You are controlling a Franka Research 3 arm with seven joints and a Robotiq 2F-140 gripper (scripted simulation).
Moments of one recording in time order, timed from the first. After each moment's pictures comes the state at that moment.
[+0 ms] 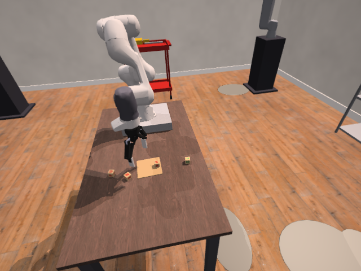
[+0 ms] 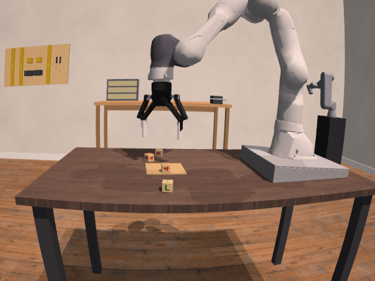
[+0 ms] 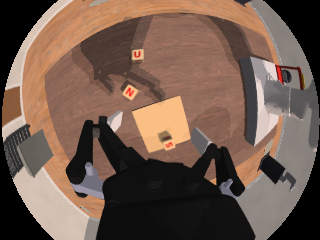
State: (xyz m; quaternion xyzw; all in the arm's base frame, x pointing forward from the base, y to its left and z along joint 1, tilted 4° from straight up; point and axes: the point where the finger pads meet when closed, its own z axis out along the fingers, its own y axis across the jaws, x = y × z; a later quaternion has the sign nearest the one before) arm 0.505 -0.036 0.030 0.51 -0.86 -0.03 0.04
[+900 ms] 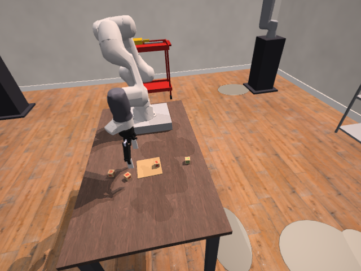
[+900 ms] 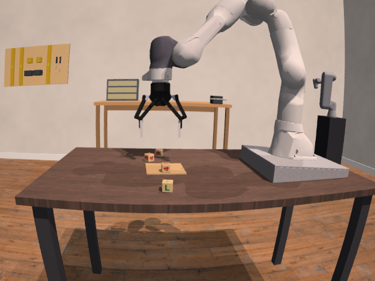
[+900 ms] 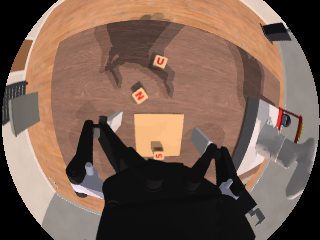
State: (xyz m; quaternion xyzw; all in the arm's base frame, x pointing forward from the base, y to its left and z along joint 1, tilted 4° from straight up) arm 0.508 -0.065 0.029 0.65 -0.76 -0.04 0.04
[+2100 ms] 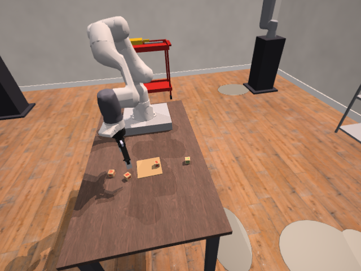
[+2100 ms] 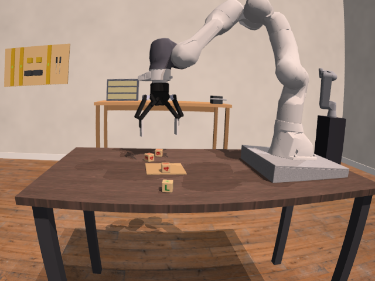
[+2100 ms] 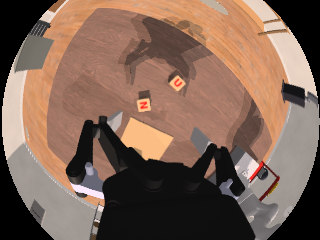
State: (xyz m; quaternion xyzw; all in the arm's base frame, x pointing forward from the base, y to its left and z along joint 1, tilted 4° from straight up) arm 0.510 -0.107 0.028 0.80 -0.59 -0.04 0.02
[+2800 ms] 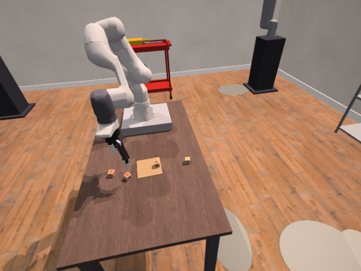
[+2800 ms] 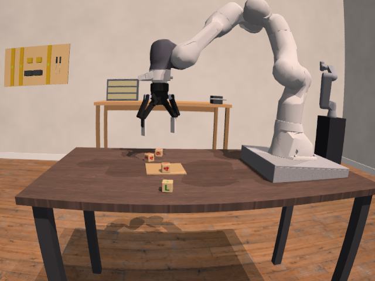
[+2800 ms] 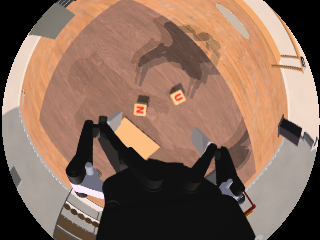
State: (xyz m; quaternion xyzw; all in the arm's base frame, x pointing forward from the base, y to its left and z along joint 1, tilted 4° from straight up) arm 0.511 -0.134 0.029 0.88 -0.48 -0.04 0.02
